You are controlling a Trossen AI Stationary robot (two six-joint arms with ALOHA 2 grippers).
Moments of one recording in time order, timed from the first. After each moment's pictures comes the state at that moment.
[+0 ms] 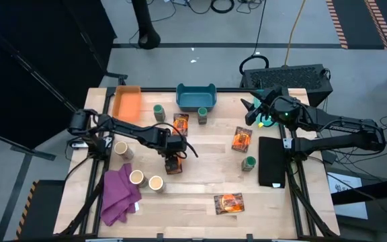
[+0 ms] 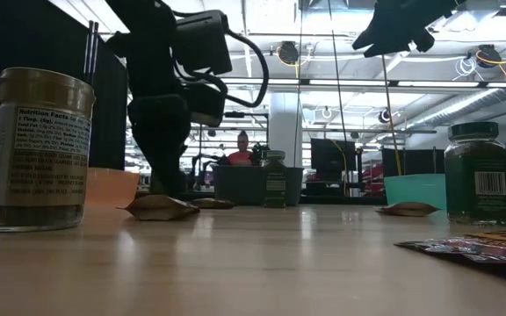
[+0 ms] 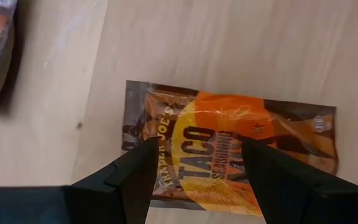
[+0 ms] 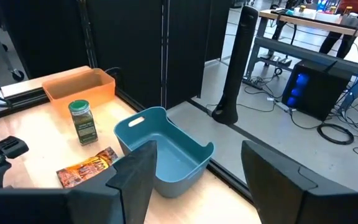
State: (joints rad) left arm -0.02 1.74 1.04 -0.59 0.02 -0.28; right arm -0.18 0.85 0.85 -0.32 0.58 0.17
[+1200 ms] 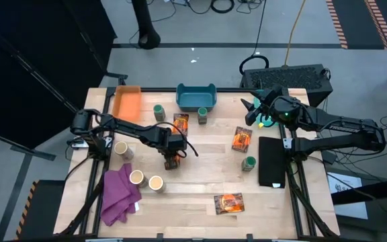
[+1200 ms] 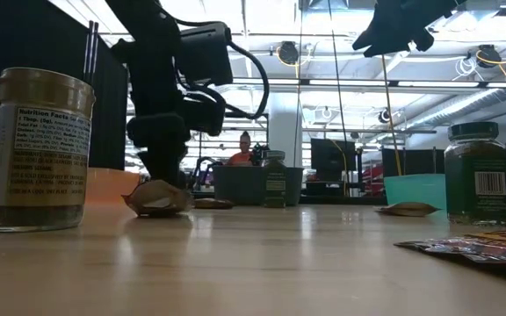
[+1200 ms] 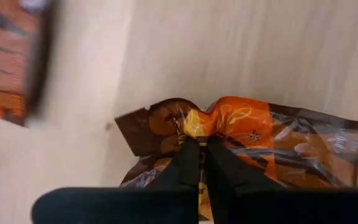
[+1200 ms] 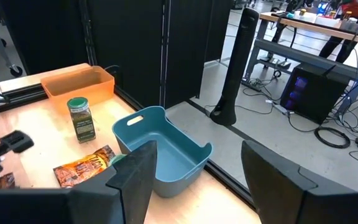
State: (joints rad) left arm 0.00 1.75 1.04 -0.61 -0.03 -0.22; right arm -0.18 0.85 0.85 -0.32 0.58 0.14
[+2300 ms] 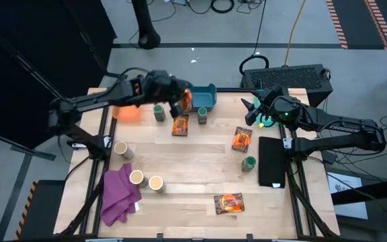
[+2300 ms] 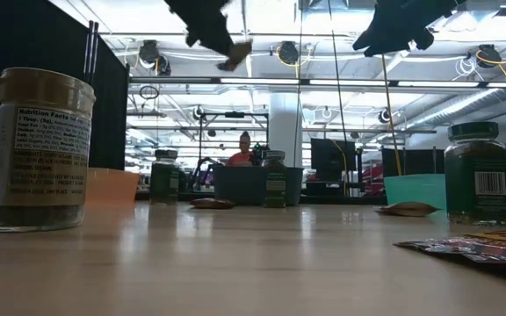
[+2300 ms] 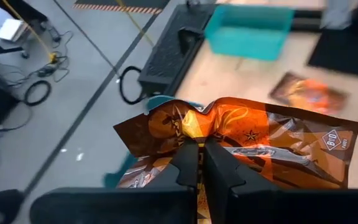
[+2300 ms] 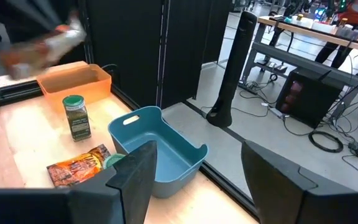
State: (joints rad) left arm 0.34 1.49 1.46 -0.58 -0.18 0.15; right arm -0.19 0.85 0.85 -0.32 0.58 0.11
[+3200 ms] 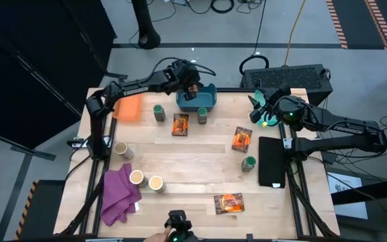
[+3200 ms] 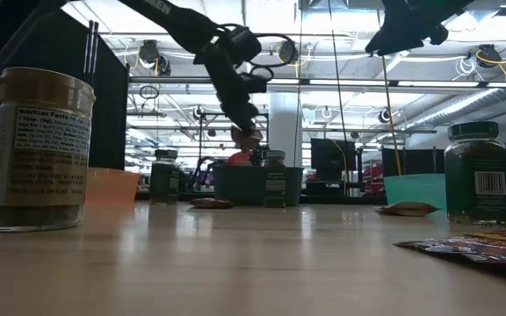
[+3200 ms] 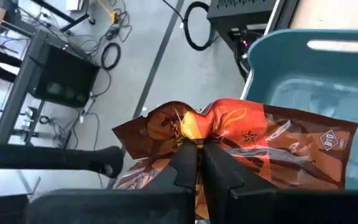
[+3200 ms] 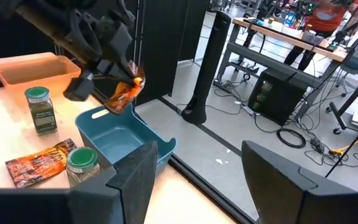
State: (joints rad) left arm 0.53 1.95 1.65 -0.46 -0.39 0.47; right arm -0.19 0.79 0.85 -0.39 0.68 0.07
